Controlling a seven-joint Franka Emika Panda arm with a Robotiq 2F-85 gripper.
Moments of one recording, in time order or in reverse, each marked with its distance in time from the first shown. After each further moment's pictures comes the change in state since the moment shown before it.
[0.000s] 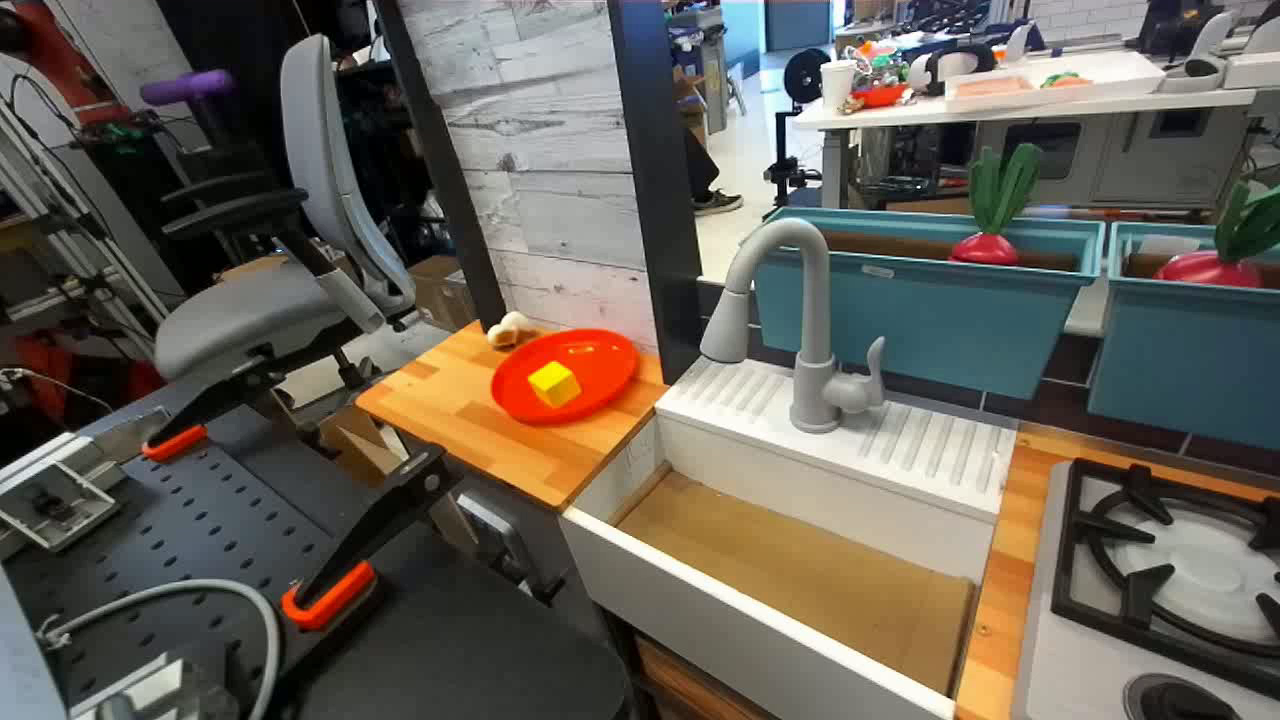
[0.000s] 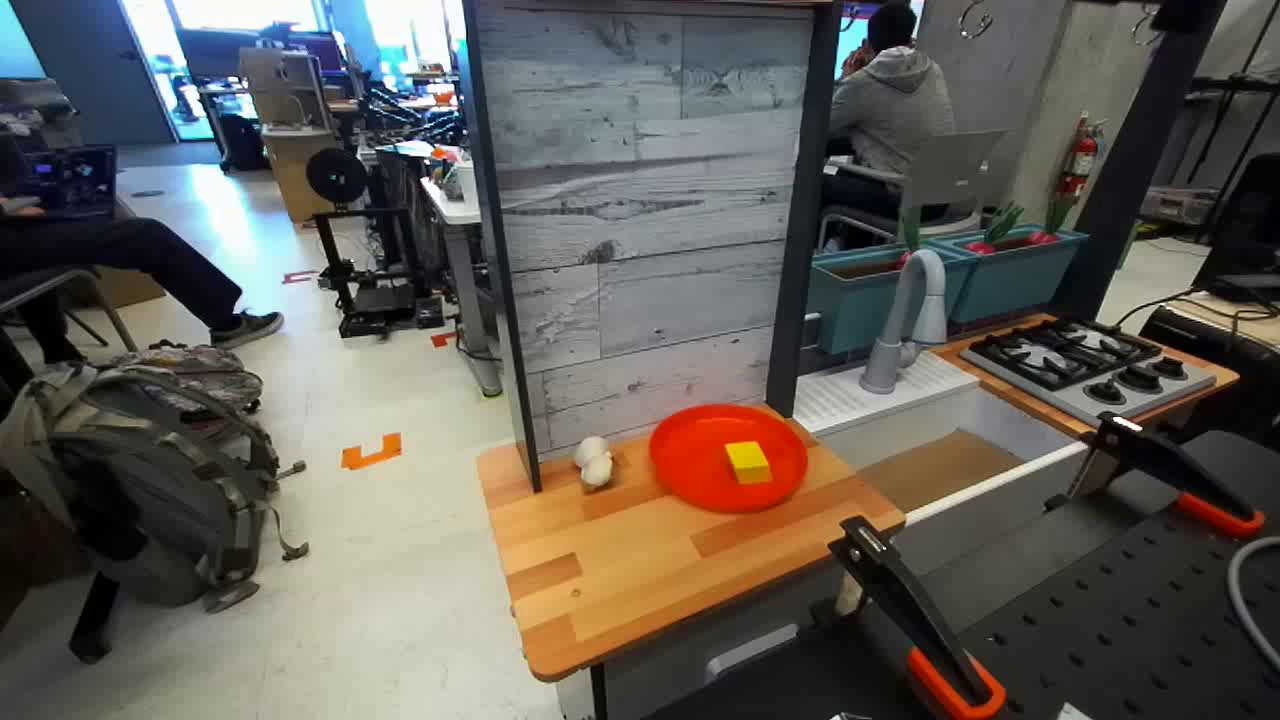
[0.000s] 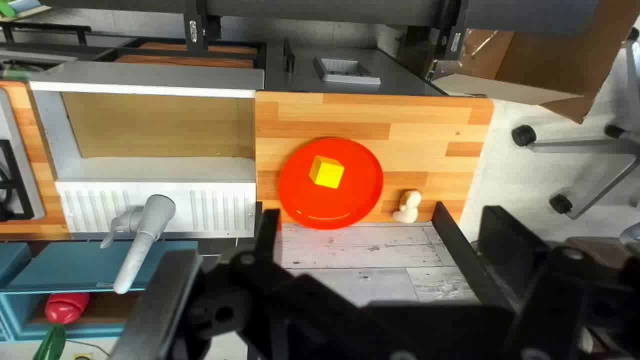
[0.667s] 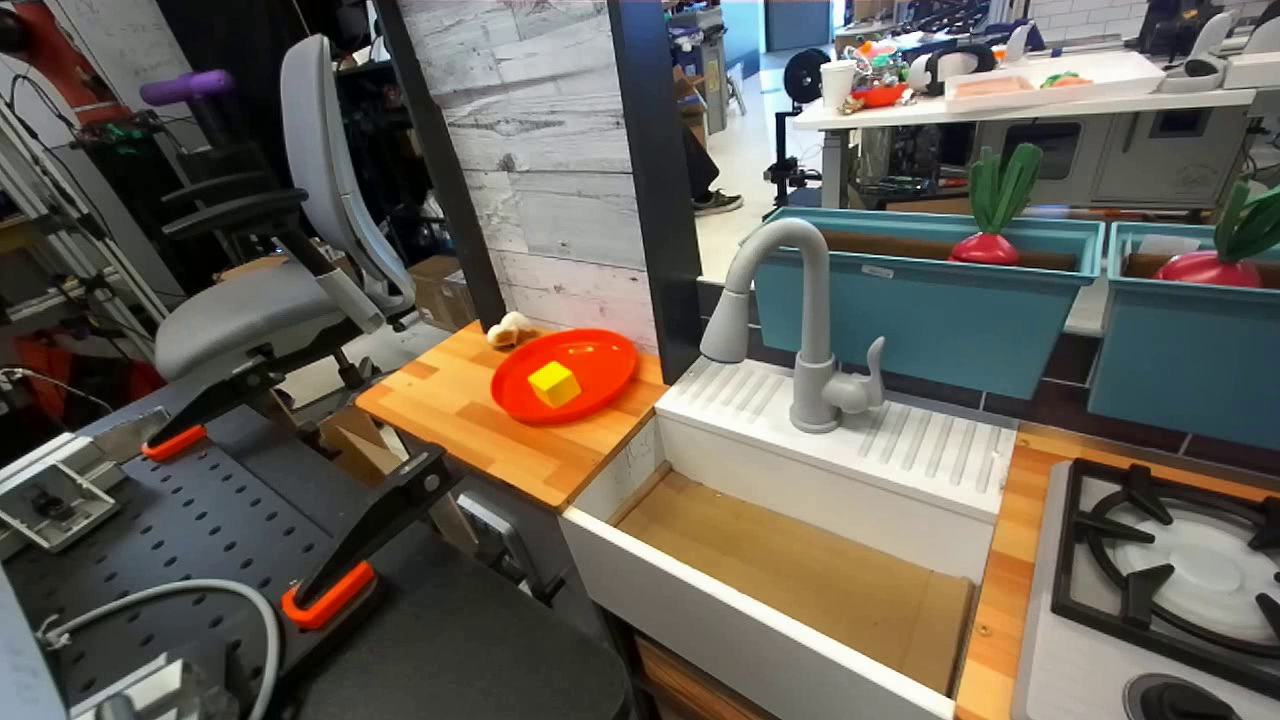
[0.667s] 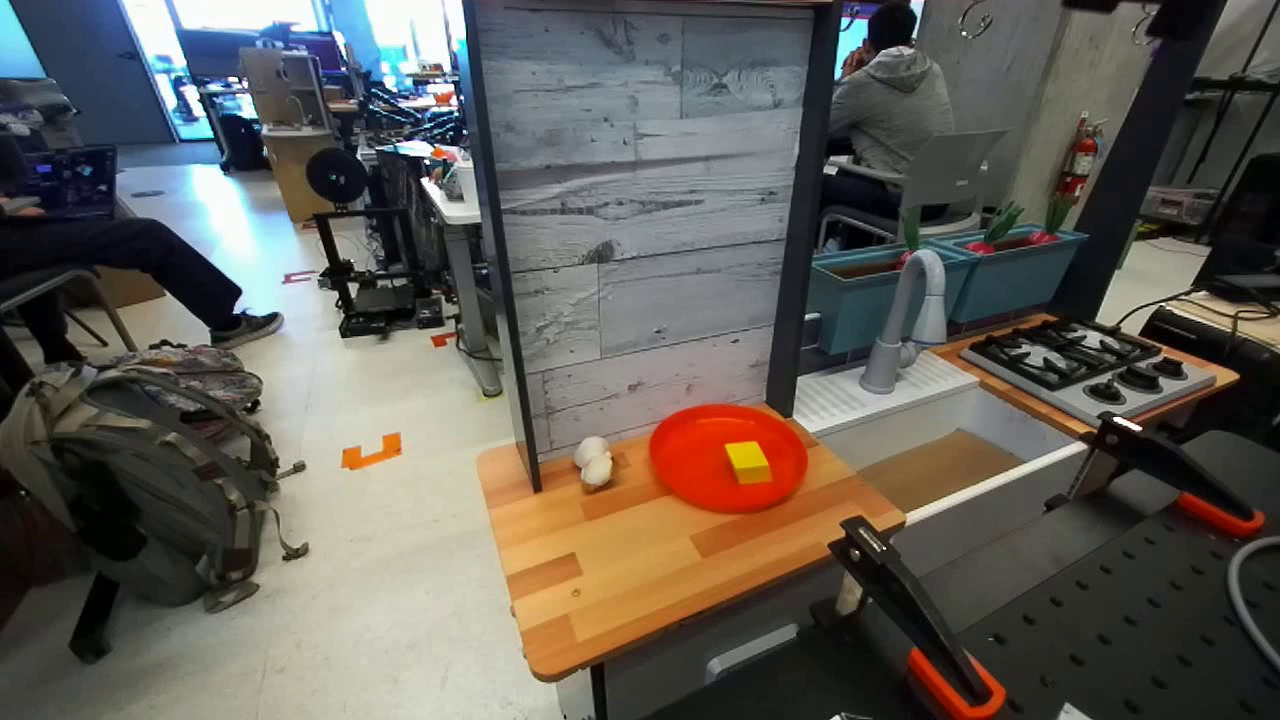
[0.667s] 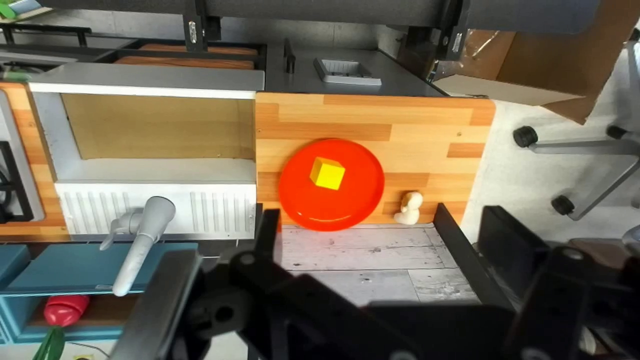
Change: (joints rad) arm 0.000 0.013 0.003 0.000 0.000 0.011 0.003
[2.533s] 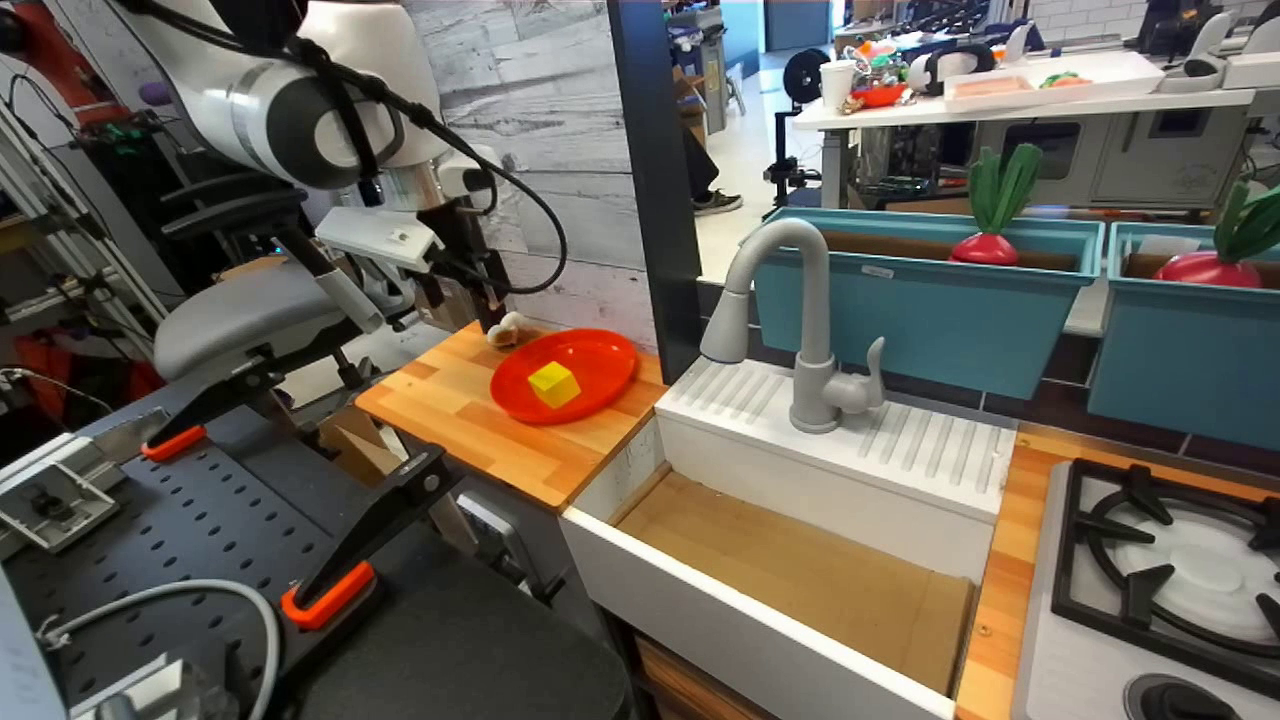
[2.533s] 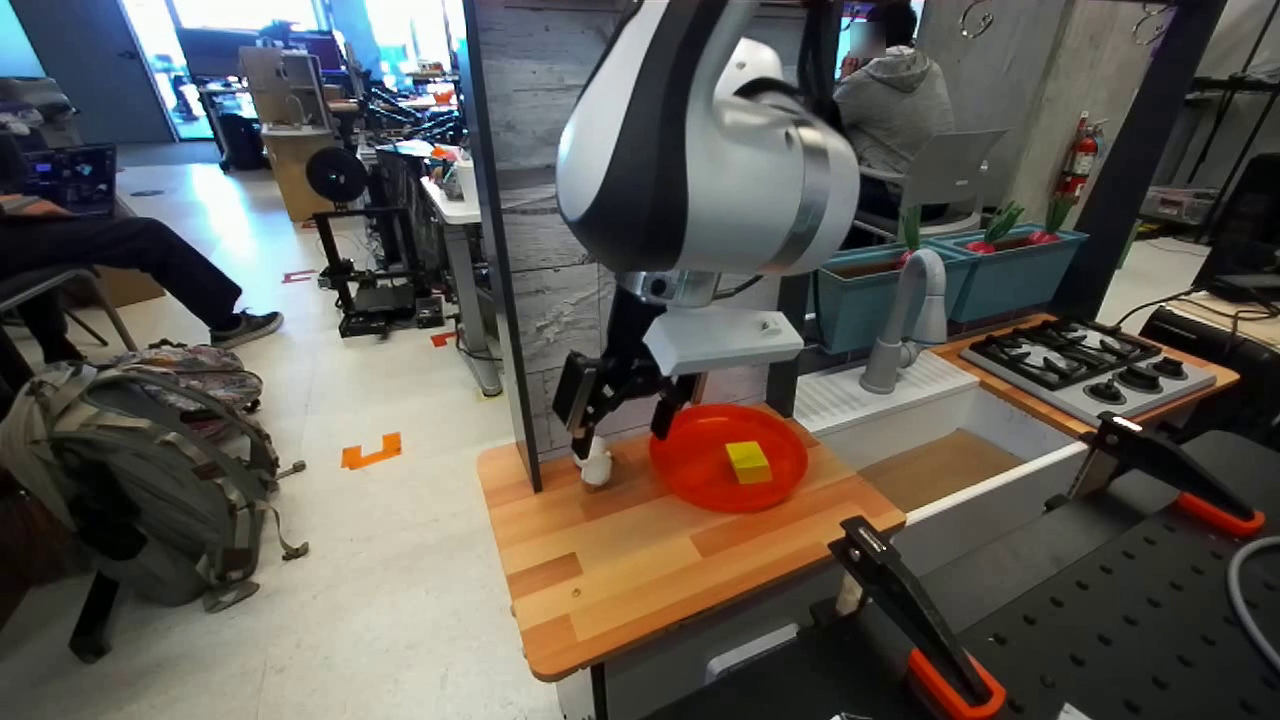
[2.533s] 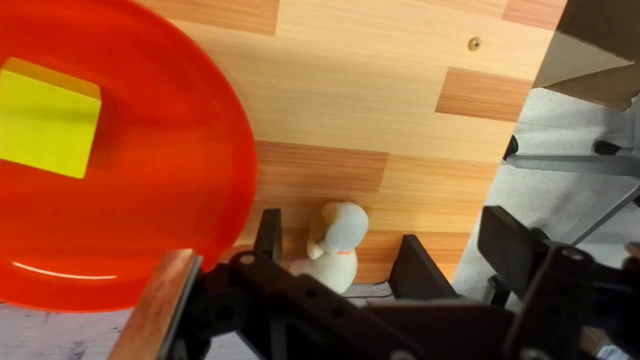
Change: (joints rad) arm 0.053 1.431 0.297 0.808 0.080 0.579 0.040
